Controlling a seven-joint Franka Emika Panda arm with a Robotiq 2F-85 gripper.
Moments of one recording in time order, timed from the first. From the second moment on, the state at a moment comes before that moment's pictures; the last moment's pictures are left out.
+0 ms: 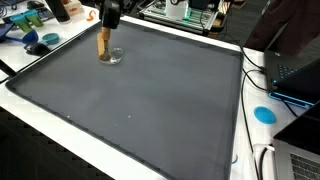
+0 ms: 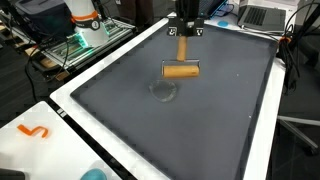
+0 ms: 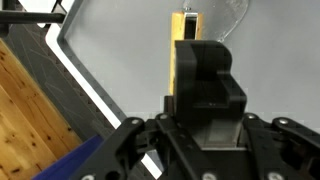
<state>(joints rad) 0.03 0.02 0.03 -2.25 -0.60 2.51 -0.31</state>
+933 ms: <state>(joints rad) 0.07 0.05 0.06 -2.25 -0.67 2.40 -0.13</state>
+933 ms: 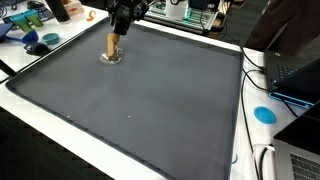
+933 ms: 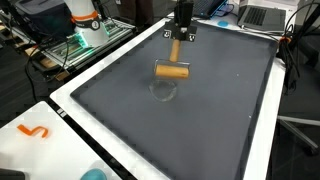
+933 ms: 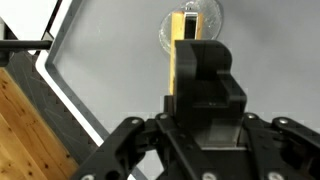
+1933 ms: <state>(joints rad) 0.07 0.06 0.08 -2.25 -0.59 2.39 -0.17</state>
